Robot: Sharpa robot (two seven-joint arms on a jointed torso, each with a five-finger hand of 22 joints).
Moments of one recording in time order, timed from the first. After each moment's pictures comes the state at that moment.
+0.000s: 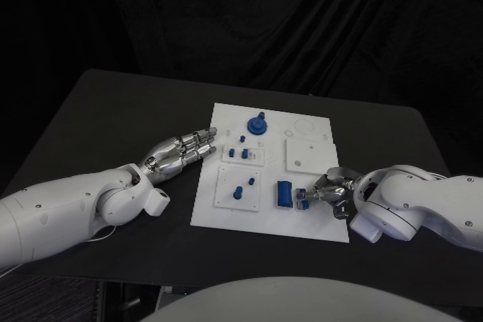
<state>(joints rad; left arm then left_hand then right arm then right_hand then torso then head) 1.11 -0.87 -0.21 1.39 -0.27 0.16 0.59 1.48 0.22 -0.20 0.23 0.52 0.21 0.06 0.03 0.03 0.07 0.13 0.01 0.01 0.00 0.12 0.00 0.00 0.16 0.02 0.21 0.02 0.04 1.21 -1.07 -0.25 1.91 -0.77 -0.37 -0.63 1.17 0.03 0.14 0.07 0.30 0.93 0.06 0.40 0.41 1.47 -0.01 1.57 1.31 1.46 -0.07 1.46 1.31 0.10 1.38 0.04 1.05 1.31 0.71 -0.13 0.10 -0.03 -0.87</state>
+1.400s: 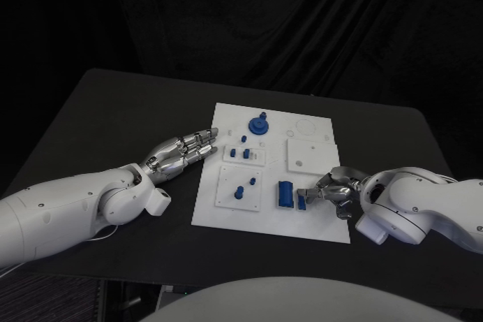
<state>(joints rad) 1.11 -0.86 -0.21 1.39 -0.27 0.17 0.59 1.48 0.22 -0.20 0.23 0.52 0.21 0.07 0.03 0.03 0.07 0.13 0.01 0.01 0.00 0.12 0.00 0.00 0.16 0.02 0.22 0.02 0.04 1.21 -1.11 -0.25 1.93 -0.80 -0.37 -0.58 1.07 -0.01 0.06 0.19 0.30 0.89 0.08 0.41 0.38 1.47 0.00 1.57 1.31 1.46 -0.07 1.45 1.29 0.10 1.36 0.05 0.99 1.31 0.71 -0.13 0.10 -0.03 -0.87</state>
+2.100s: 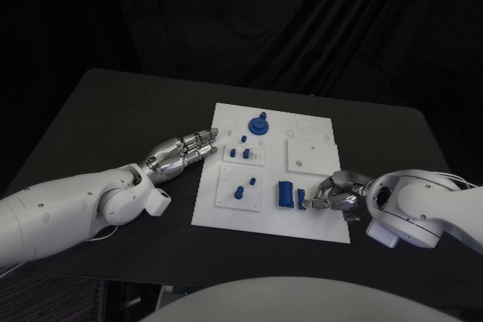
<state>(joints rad) 1.11 -0.87 -0.21 1.39 -0.27 0.17 0.59 1.48 0.22 -0.20 0.23 0.52 0.21 0.07 0.03 0.03 0.07 0.13 0.01 0.01 0.00 0.12 0.00 0.00 0.16 0.02 0.22 0.02 0.04 1.20 -1.14 -0.25 1.93 -0.91 -0.24 -0.55 1.18 -0.03 -0.01 0.27 0.30 0.78 0.01 0.92 0.71 1.47 -0.05 1.57 1.31 1.47 -0.10 1.46 1.31 0.10 1.39 0.01 0.99 1.31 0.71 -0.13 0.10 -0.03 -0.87</state>
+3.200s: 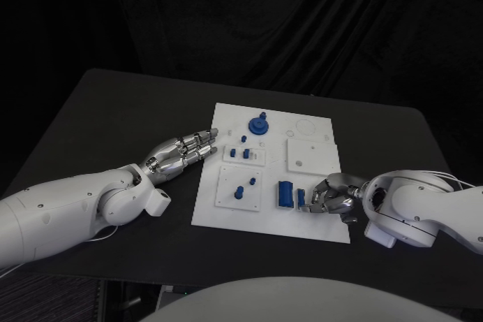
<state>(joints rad) 1.11 -0.87 -0.21 1.39 -0.27 0.17 0.59 1.48 0.22 -0.20 0.23 0.52 0.21 0.07 0.04 0.03 0.07 0.13 0.01 0.01 0.00 0.12 0.00 0.00 0.16 0.02 0.22 0.02 0.04 1.19 -1.12 -0.25 1.92 -0.96 -0.19 -0.54 1.19 -0.01 -0.02 0.29 0.31 0.79 -0.01 1.03 0.82 1.46 -0.07 1.57 1.31 1.46 -0.12 1.46 1.31 0.10 1.39 0.00 0.97 1.31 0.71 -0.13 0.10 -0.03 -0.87</state>
